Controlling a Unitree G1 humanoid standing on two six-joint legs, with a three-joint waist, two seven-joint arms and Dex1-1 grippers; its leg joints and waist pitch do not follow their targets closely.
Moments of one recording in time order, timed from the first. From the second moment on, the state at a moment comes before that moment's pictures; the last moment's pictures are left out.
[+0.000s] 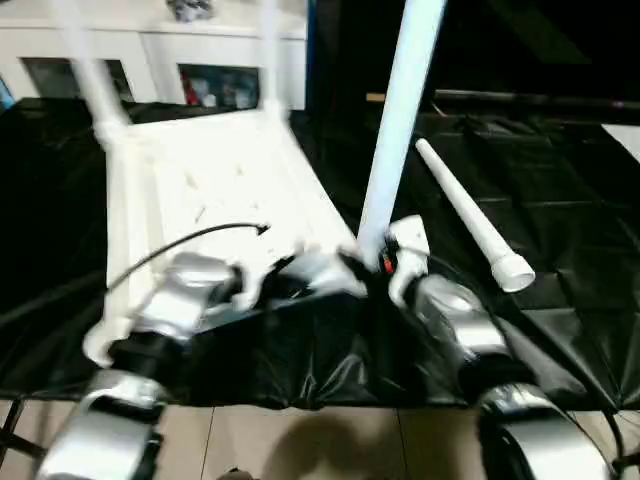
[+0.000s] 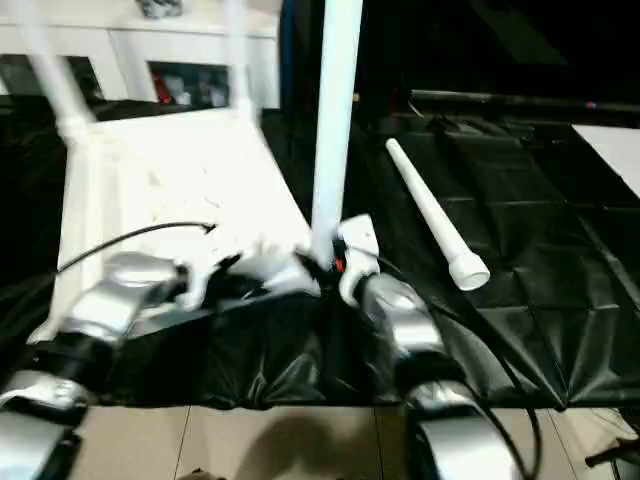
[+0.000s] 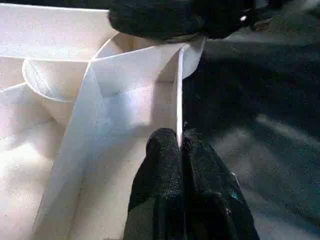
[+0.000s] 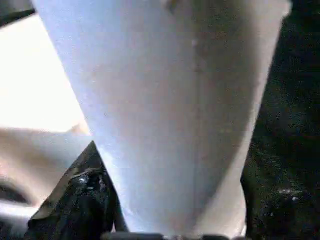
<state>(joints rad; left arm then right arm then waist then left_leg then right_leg) -0.61 0.25 -0.18 0.58 0.09 0.26 -0.99 -0.64 -0.01 -0.04 0.95 0.07 -0.12 0.40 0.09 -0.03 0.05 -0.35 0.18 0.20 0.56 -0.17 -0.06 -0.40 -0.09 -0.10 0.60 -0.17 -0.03</state>
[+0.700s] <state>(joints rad) -0.58 0.36 -0.20 0.59 0.05 0.16 -1.23 -0.59 -0.16 0.05 0.88 0.10 -0.14 1.04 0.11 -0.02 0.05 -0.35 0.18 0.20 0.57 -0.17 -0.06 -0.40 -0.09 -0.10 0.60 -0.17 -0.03</state>
